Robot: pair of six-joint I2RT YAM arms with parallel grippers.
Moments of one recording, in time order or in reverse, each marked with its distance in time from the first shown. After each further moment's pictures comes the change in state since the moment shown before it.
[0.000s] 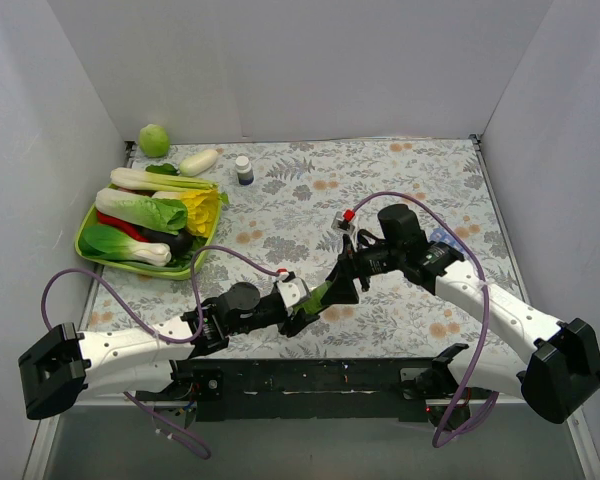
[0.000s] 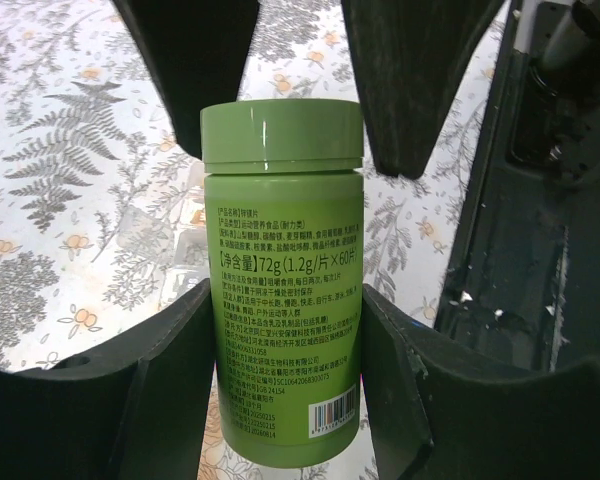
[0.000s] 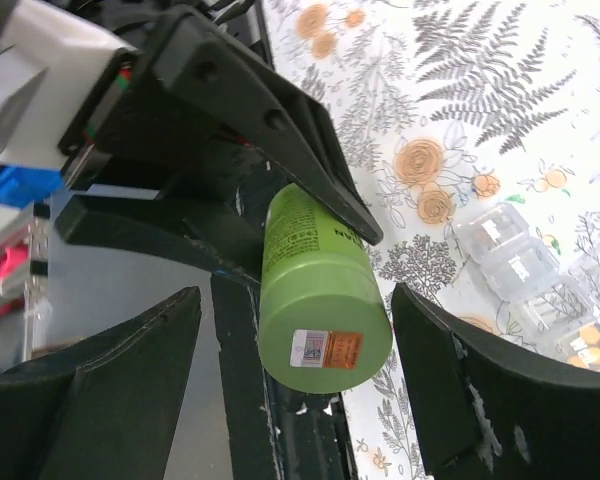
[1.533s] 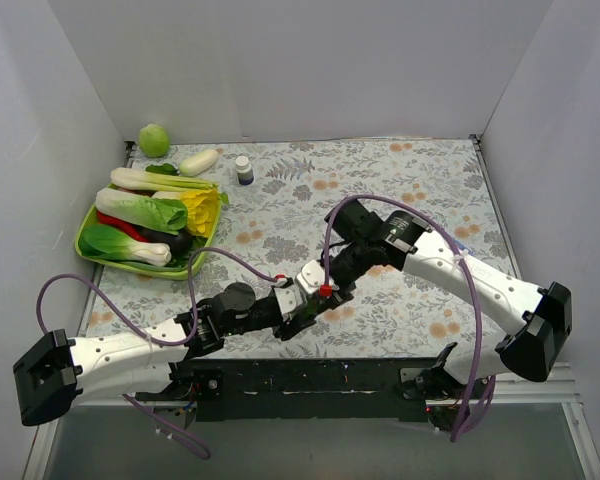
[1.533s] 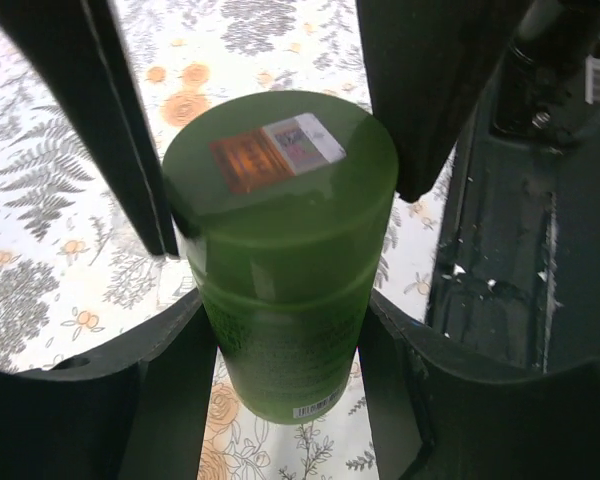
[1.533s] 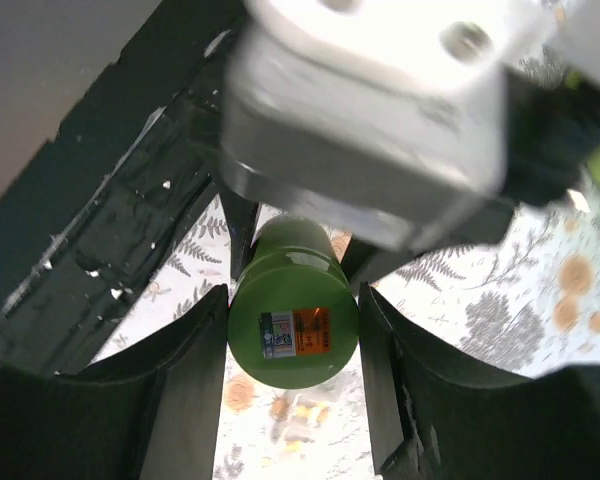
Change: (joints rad) left arm 0.014 -0.054 -0.011 -0.041 0.036 0.042; right arm 0.238 0.253 0.496 -0.675 0.106 -1.204
